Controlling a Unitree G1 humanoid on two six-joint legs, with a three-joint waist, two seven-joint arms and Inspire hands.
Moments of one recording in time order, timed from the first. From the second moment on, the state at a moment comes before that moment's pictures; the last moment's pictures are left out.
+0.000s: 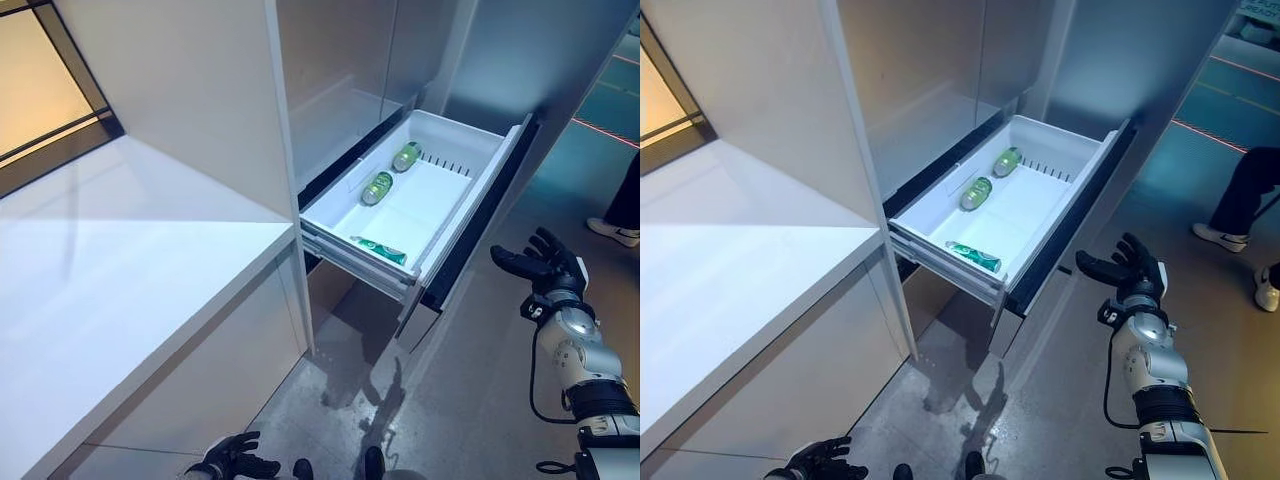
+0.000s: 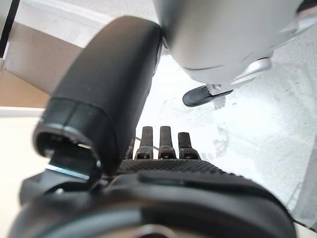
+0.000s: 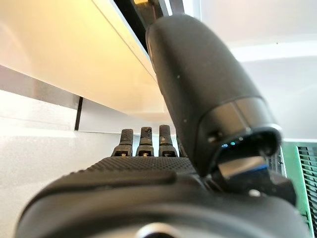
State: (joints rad) left arm 0.04 0.32 -0.22 0.97 -0.16 0.06 -0.14; right arm -0.36 -0.63 -0.06 0.55 0.67 0.08 -0.24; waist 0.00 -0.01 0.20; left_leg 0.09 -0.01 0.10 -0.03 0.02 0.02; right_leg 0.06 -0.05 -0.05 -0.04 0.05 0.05
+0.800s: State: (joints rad) left arm -0.06 0.34 -0.21 0.93 -0.25 0.02 -0.09; right arm -0.62 -0.72 -0.05 0.62 0.68 -0.07 -0.22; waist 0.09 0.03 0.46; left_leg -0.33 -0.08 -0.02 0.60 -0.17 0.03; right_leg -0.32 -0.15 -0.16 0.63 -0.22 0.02
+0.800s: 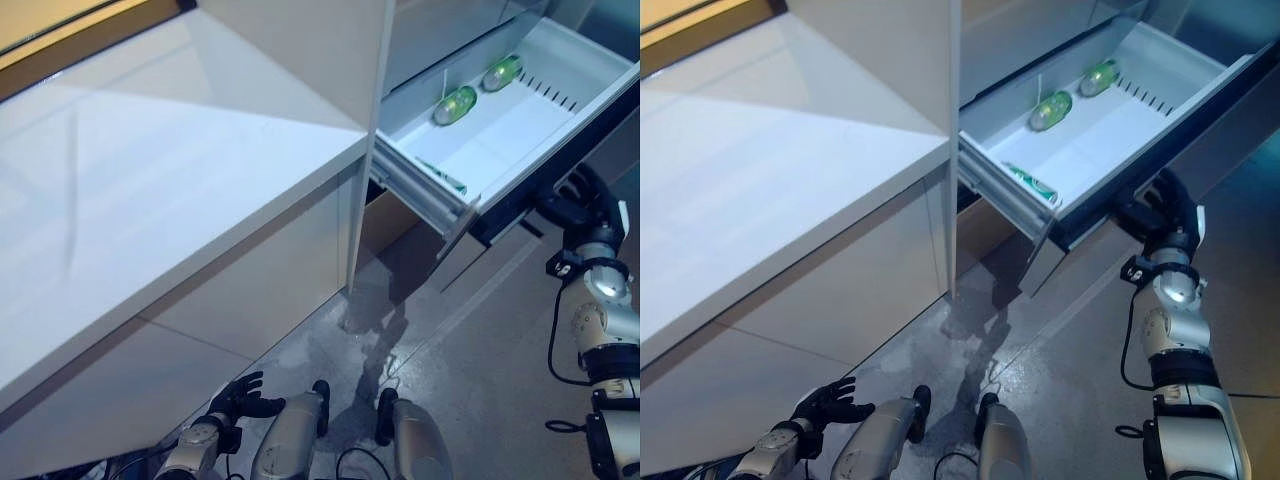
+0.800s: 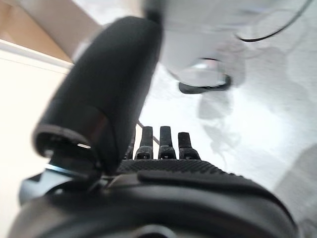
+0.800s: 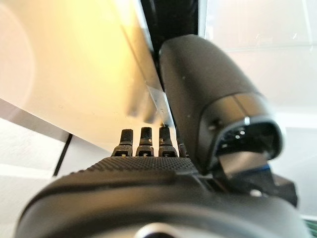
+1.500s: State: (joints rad) left arm -0.02 0.32 -0.27 0.92 -0.26 -0.03 -0.10; right arm -0.98 -0.75 0.26 0.70 0.58 -0.11 -0.21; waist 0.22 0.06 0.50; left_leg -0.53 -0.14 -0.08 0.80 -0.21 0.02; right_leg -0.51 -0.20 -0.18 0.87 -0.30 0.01
